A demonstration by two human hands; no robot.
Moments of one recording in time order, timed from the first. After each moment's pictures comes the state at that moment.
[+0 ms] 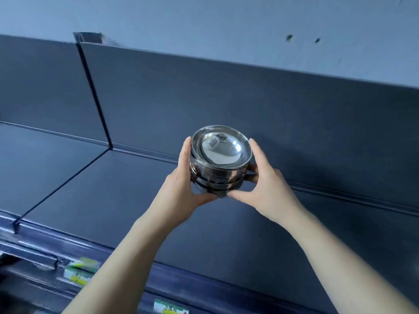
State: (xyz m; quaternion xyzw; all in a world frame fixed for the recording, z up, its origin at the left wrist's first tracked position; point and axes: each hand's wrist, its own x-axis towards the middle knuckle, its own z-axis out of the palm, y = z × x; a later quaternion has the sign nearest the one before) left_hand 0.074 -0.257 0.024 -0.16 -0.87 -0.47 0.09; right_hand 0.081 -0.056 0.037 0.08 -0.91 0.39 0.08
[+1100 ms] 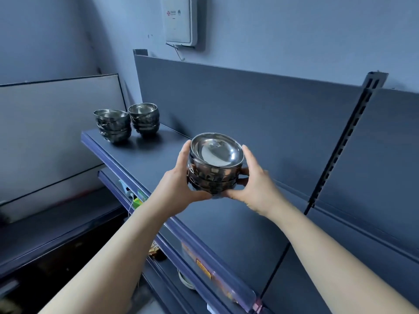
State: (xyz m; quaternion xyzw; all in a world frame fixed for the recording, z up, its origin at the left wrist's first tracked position) left_hand -0.010 -0.790 0.032 0.09 -0.89 -0.41 0.16; right_hand -0.097 -0.607 0.038 0.30 -0.84 0.45 -0.05
